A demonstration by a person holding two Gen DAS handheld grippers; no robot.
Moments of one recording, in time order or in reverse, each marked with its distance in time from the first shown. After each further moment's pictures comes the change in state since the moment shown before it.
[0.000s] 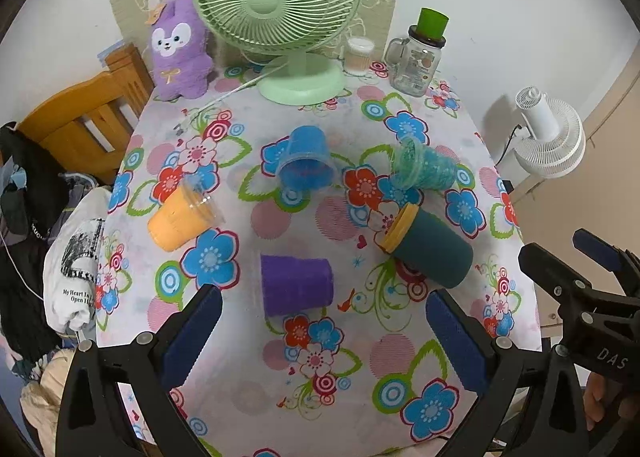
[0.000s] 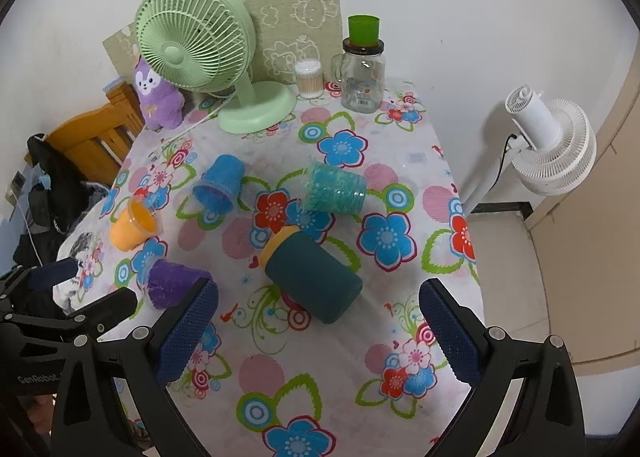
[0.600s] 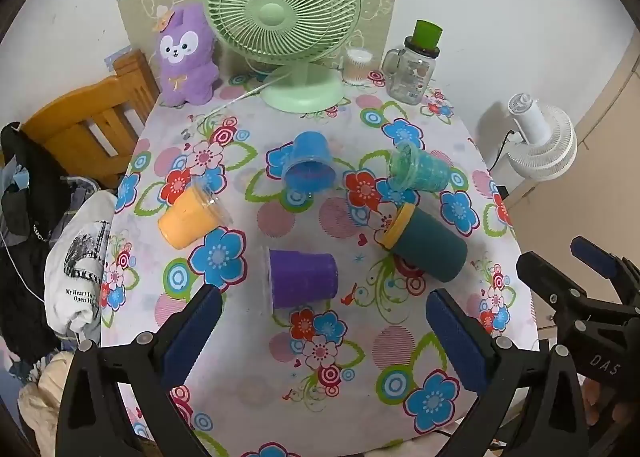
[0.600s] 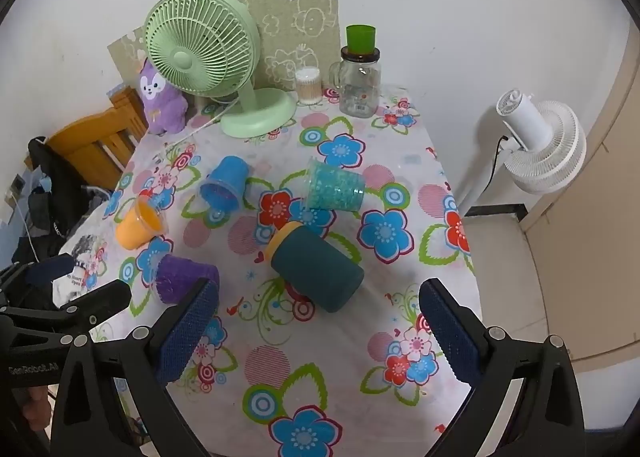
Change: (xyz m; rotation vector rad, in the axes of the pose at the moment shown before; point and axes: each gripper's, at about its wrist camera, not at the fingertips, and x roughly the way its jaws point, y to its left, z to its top) left arm -0.021 0.011 -0.015 0.002 -0.052 -0.010; right arm -0.021 0.014 -0.022 0.002 -0.034 -0.017
